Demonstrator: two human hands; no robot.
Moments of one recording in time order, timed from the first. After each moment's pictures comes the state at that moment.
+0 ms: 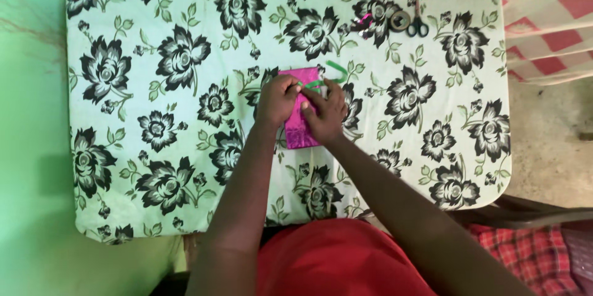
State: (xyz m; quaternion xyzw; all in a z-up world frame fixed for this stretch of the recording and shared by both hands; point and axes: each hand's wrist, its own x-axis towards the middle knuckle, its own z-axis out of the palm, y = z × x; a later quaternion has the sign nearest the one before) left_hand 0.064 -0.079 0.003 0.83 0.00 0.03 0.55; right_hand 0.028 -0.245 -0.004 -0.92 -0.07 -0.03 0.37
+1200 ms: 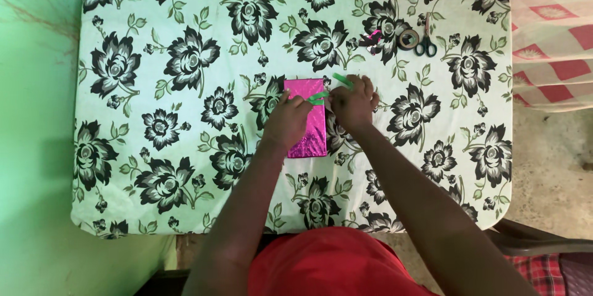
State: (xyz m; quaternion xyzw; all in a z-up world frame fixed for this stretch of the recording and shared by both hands) left_hand 0.037 -0.090 0.002 0.93 -0.18 0.09 0.29; right_hand 0.096 -0.297 -0.009 -0.97 -0.07 0.02 0.21
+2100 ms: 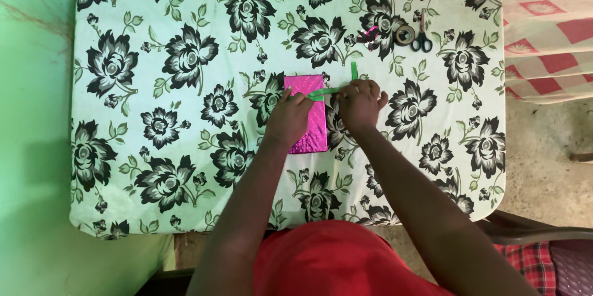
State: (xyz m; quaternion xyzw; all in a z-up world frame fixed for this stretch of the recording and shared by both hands) left_hand 0.036 -0.094 0.000 0.93 -0.18 0.10 0.30; right_hand 0.080 -0.306 -0.001 -0.98 -0.04 -0.01 0.17
